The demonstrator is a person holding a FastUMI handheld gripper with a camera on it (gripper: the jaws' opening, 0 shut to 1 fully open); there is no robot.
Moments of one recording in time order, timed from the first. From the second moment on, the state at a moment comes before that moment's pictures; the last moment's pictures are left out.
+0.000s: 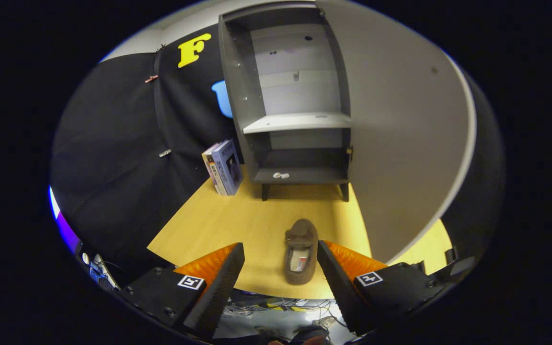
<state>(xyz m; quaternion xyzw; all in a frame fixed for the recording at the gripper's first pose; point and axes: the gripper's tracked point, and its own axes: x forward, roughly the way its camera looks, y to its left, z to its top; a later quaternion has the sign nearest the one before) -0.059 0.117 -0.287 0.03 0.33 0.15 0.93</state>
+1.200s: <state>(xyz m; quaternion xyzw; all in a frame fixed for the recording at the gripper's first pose) 0.063 0.141 -0.516 0.00 0.38 0.08 0.92</state>
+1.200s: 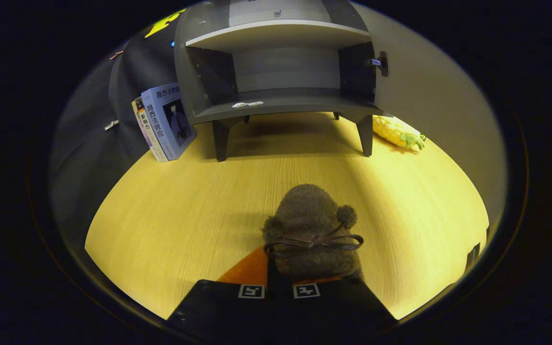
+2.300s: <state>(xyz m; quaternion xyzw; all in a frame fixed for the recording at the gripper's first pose) 0.180 0.166 -0.168 0.04 0.25 0.12 0.96</state>
